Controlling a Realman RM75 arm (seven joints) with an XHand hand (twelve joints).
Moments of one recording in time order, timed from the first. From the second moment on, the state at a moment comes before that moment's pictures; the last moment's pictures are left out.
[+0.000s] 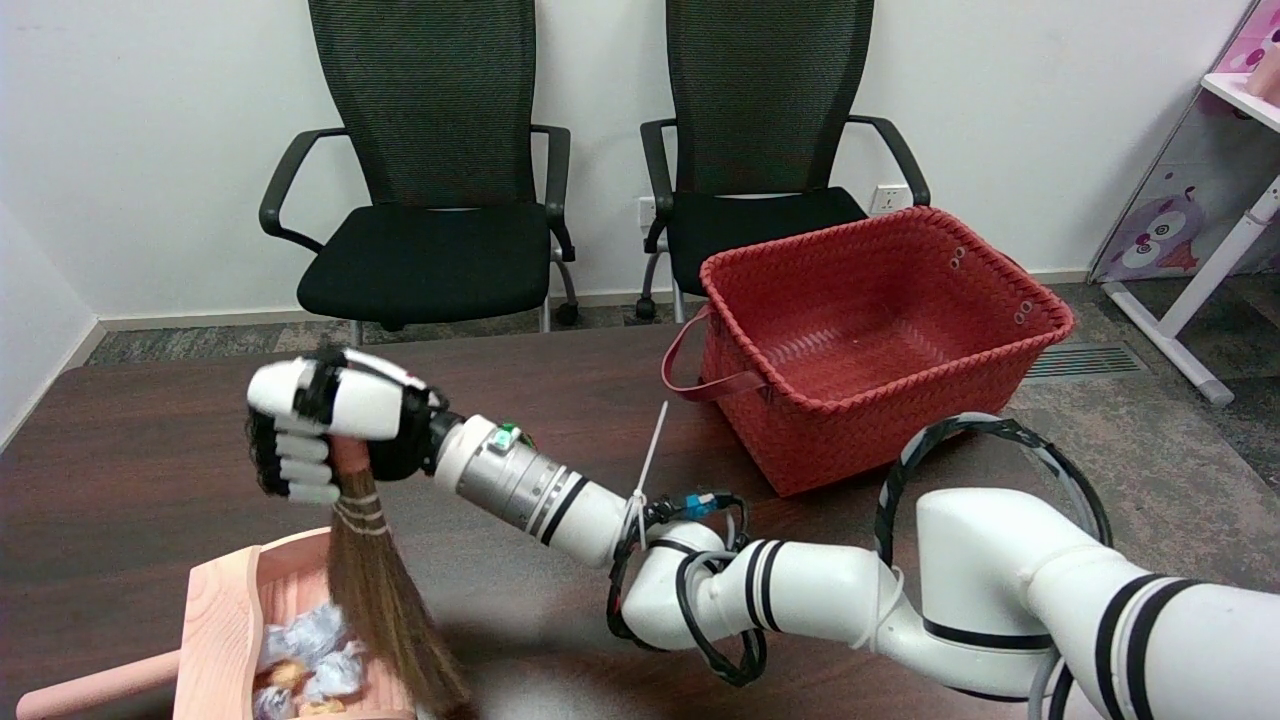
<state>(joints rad) 0.68 -1.58 0.28 -0.65 -2.44 0.85 2.02</state>
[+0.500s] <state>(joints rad) 0.68 -1.59 0.31 -0.68 -2.28 1.08 2.20</state>
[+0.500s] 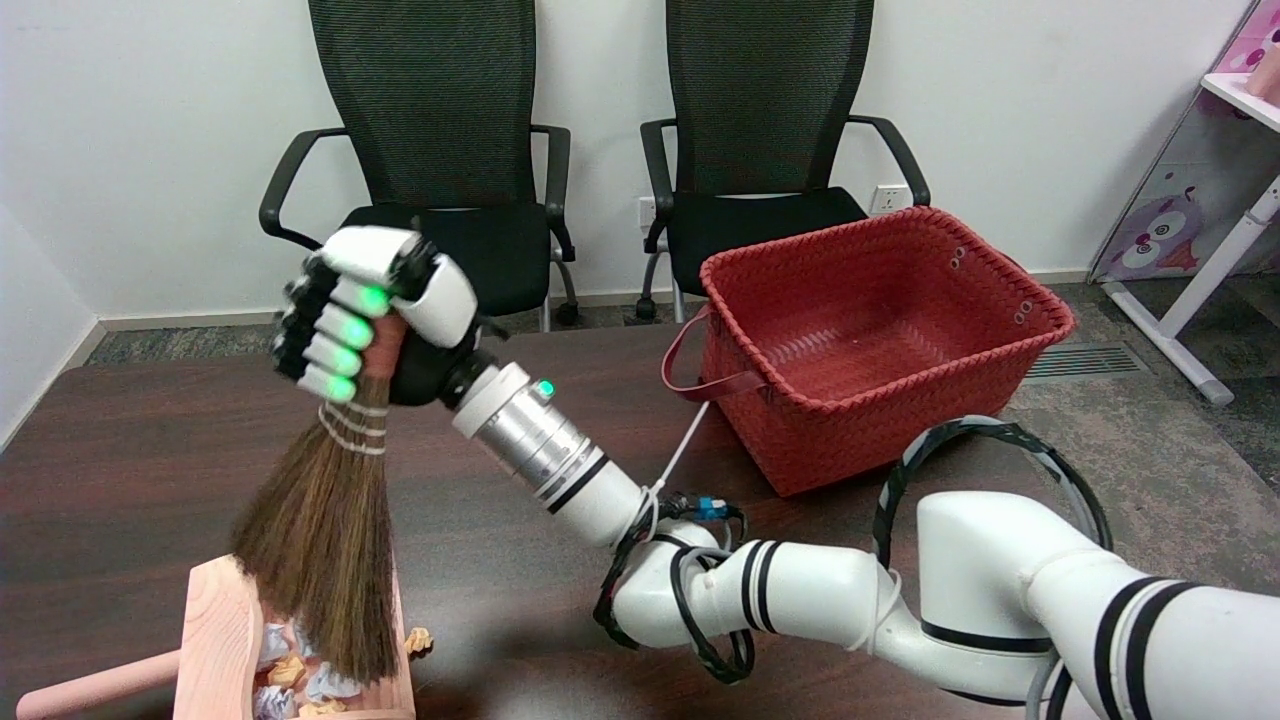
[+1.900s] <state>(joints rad) 0.38 -1.38 0.58 -1.28 -2.18 0.94 1.14</state>
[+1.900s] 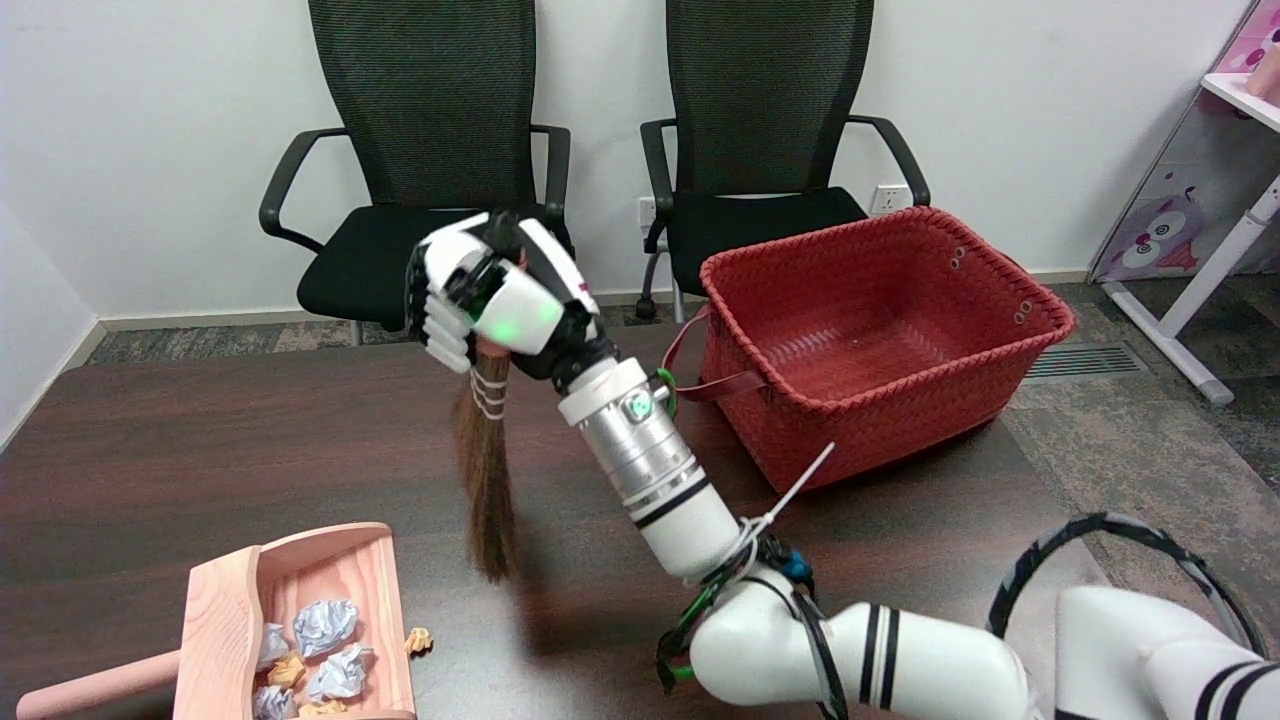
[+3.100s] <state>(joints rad) 0.16 -1.67 0.50 -1.24 -2.20 0.73 0.11</state>
